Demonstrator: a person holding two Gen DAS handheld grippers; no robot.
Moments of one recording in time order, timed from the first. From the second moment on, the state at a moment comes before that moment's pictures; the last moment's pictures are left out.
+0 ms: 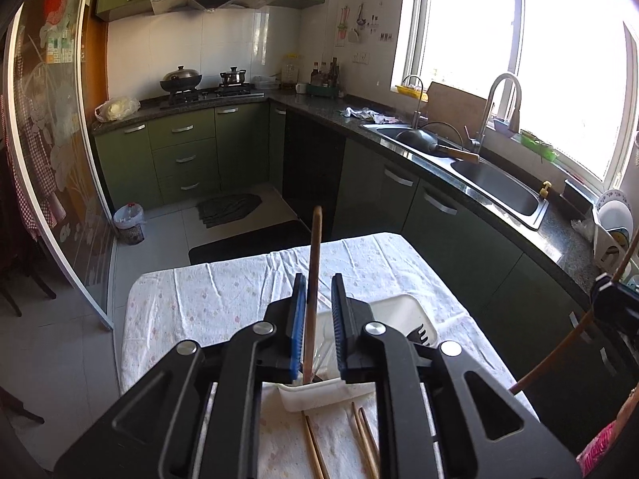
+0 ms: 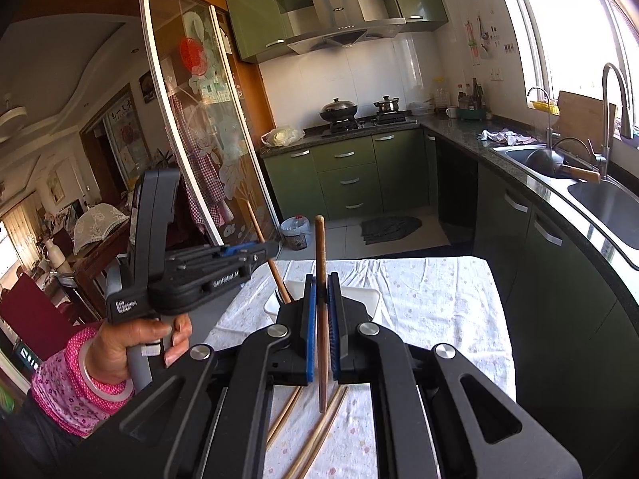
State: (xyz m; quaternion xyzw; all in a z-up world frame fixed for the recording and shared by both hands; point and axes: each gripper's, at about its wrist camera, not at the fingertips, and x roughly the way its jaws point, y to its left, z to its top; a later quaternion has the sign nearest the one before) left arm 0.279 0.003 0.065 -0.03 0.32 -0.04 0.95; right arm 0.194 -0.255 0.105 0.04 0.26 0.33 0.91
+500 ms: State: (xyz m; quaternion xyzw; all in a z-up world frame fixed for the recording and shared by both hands) left arm 0.224 0.014 0.055 -0.04 0.33 -0.07 0.94; right arm 0.245 -0.218 0.139 0.04 0.18 0.26 0.95
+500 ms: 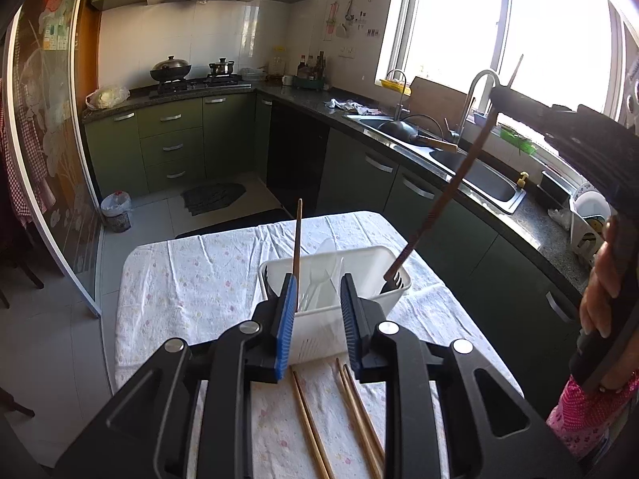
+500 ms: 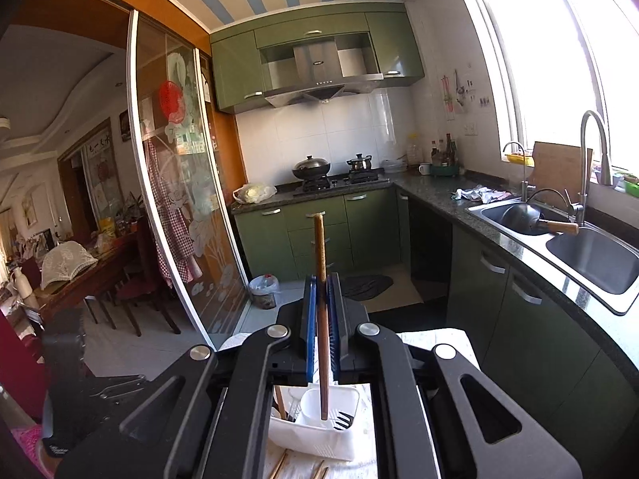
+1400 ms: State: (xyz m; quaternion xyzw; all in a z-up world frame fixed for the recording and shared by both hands) left arm 0.206 0.014 -0.056 -0.09 0.48 -0.08 0.87; right arm 0.170 -0.298 -0.015 0.11 0.28 0.26 0.92
